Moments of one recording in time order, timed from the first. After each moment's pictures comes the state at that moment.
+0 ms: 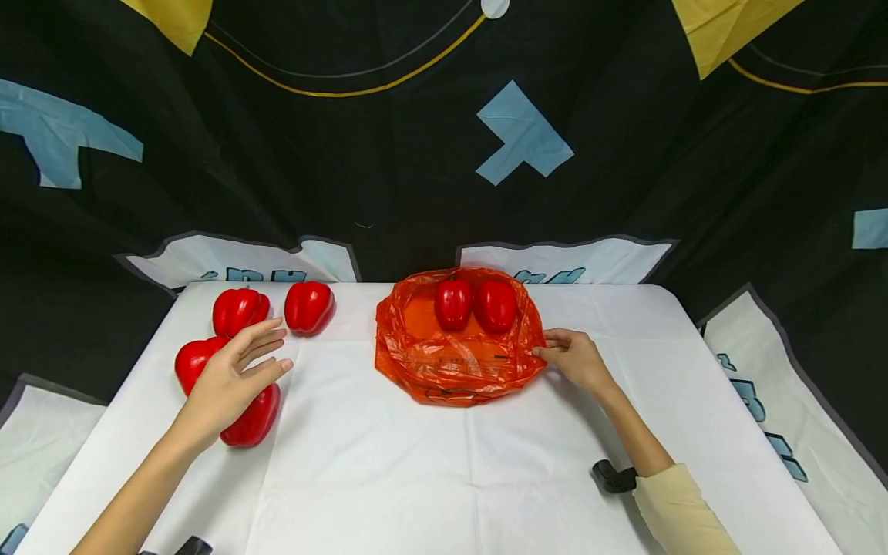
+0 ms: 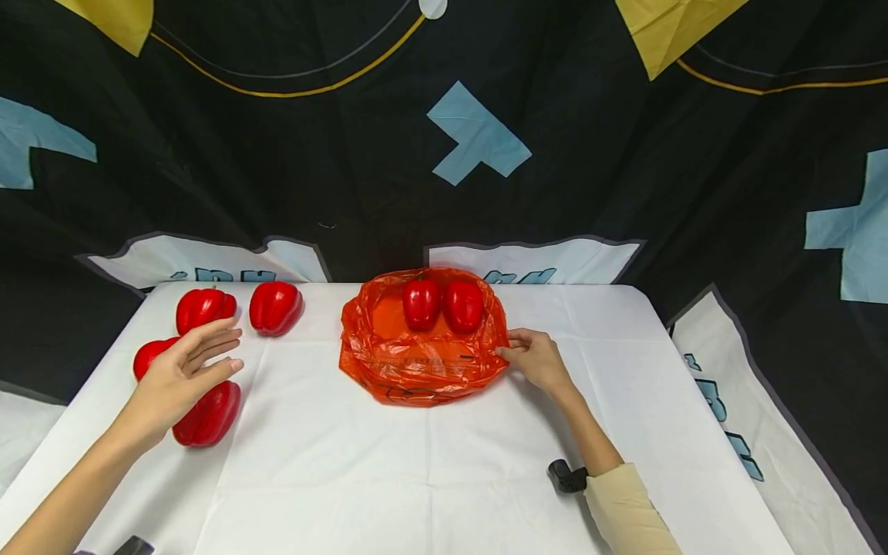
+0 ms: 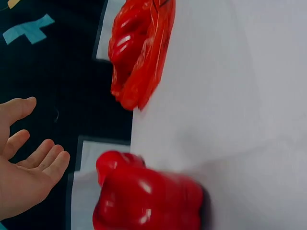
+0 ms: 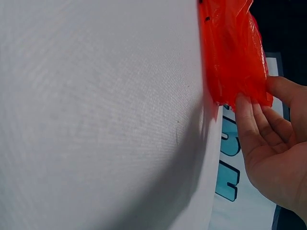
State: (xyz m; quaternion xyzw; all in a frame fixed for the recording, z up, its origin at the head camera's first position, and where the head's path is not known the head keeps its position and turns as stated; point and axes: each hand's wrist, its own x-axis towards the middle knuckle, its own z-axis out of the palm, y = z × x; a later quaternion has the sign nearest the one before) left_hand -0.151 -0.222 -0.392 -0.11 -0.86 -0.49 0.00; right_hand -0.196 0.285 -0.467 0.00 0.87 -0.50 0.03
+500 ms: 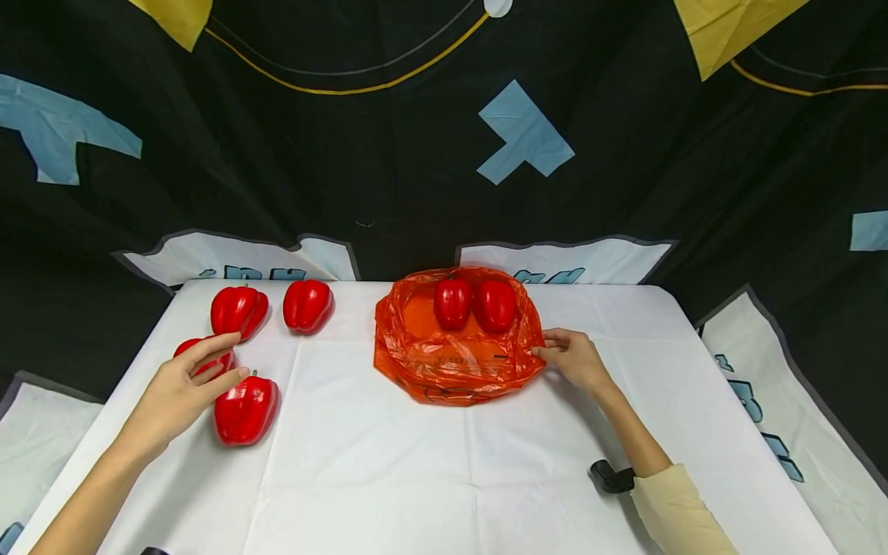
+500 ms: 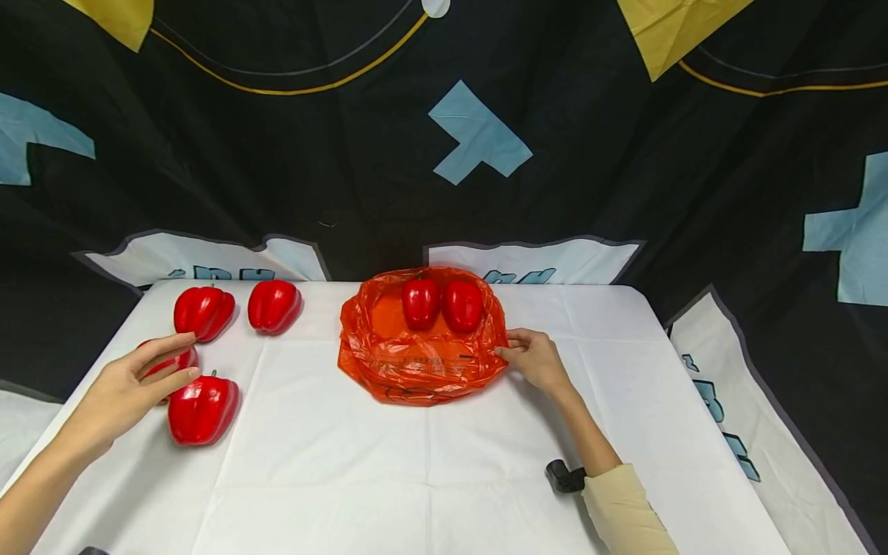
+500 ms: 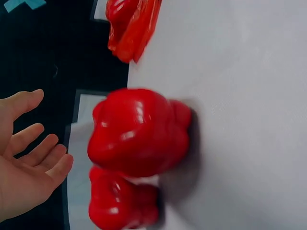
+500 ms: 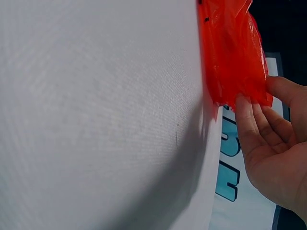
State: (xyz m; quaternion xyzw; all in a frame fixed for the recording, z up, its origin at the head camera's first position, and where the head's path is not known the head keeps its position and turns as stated) left_hand -0.147 -0.270 -0.397 -0.04 -0.89 -0.44 -0.04; right_hand -0.196 0.284 -0.467 0.01 0.87 -0.49 0.03
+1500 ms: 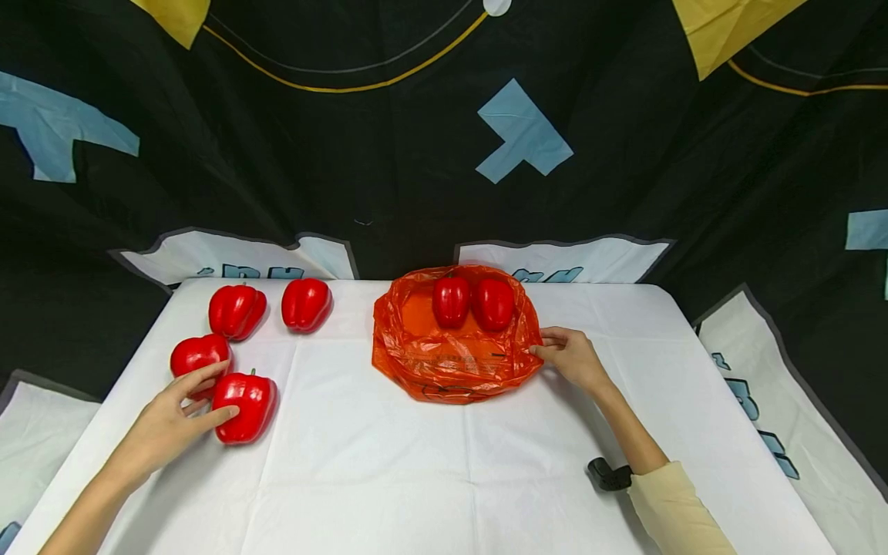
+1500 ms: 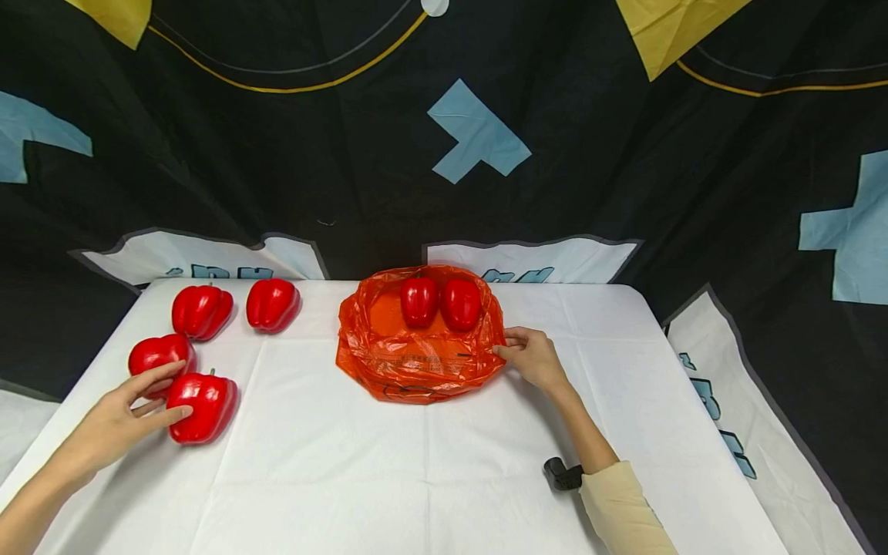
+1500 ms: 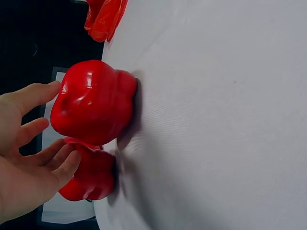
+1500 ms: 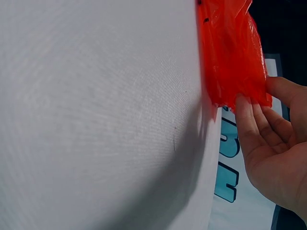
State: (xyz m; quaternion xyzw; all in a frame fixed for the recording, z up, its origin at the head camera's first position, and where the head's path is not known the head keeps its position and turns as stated) left_hand -0.133 -0.292 -0.431 -0.01 -0.92 -0.38 -0.10; right_hand -0.193 0.281 -0.464 0.01 0.87 -0.49 0.02
